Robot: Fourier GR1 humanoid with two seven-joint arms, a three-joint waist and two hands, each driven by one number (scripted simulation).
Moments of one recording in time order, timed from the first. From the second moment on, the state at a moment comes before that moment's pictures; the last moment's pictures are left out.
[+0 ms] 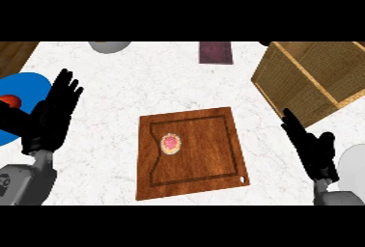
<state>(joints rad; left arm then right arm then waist) -0.22 0.41 -0.11 -1.53 0.43 0.32 0.18 -0.05 -0.30 0.08 -1.38 -0.10 0.00 0.11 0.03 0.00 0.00</state>
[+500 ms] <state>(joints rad) -0.22 0.45 -0.15 -1.48 0.29 0.31 0.13 -0.33 -0.11 0.23 -1.47 0.09 -0.21 -0.01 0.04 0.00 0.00</state>
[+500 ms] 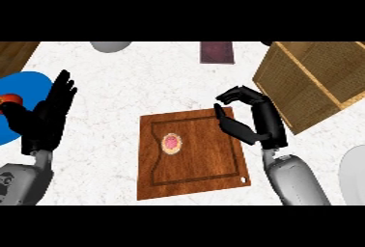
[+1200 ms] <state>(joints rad) -0.20 0.45 -0.14 -1.44 0.26 0.32 0.12 -0.58 -0.05 0.43 -1.33 0.67 -0.48 0.58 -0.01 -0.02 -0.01</state>
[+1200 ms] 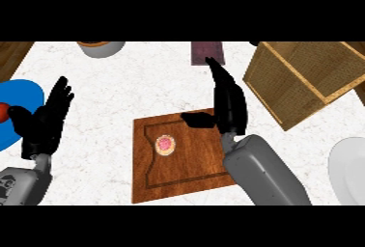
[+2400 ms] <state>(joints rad) -0.20 0.41 -0.09 -1.47 0.20 0.28 0.14 -0.54 -0.01 0.51 -1.71 0.56 0.12 1.07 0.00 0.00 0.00</state>
